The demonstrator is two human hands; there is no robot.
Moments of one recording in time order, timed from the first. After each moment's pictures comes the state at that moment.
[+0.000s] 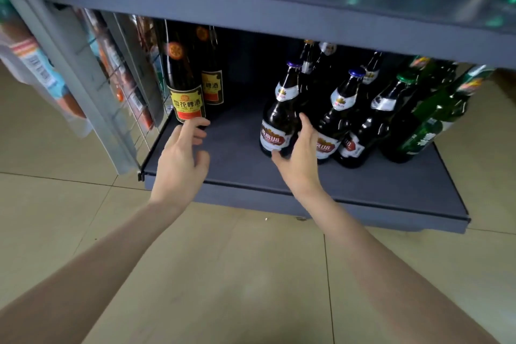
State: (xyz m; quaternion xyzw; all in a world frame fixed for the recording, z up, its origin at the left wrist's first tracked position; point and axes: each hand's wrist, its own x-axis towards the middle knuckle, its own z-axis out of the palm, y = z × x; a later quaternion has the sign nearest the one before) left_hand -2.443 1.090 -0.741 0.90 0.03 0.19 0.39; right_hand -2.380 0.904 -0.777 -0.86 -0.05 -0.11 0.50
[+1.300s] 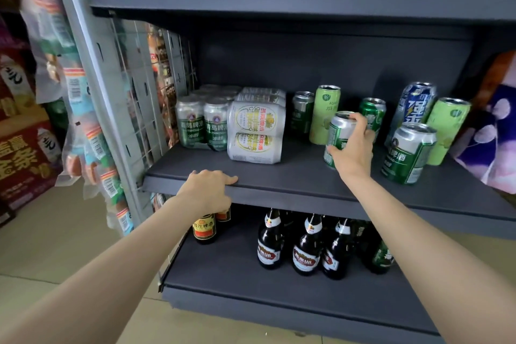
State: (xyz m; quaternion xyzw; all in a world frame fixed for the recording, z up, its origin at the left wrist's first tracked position) left_hand -2.399 1.066 -0.504 1.00 0.00 -0.07 0.01; right_hand -2.298 0.822 -0.506 -0.87 0.04 -0.28 0.41
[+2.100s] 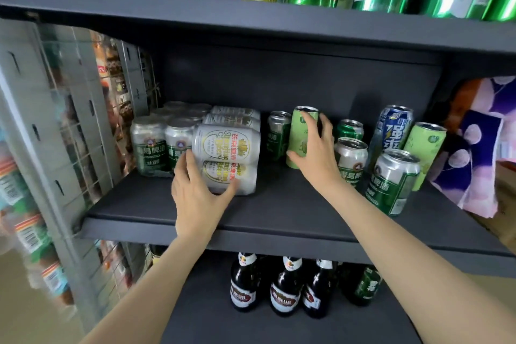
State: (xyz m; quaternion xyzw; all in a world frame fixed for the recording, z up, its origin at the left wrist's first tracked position) left_hand -2.328 1.029 -0.538 0.87 0.08 0.34 0.36; right_hand -2.255 0.835 -0.479 -0.90 -0.12 -0.28 0.31
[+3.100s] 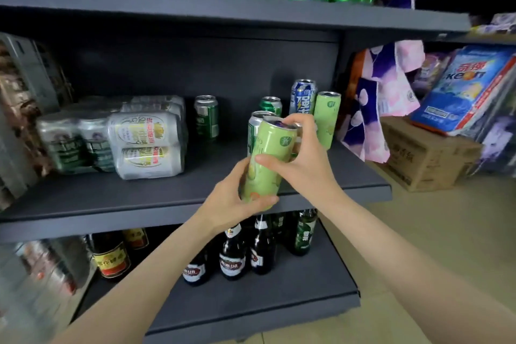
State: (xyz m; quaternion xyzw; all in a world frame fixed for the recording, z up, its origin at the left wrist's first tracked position) left_hand -2.386 0.900 -0.520 0.82 -0.26 0.01 0.51; right_hand -2.405 0.747 -0.472 -0.81 -0.14 -0.27 0.51
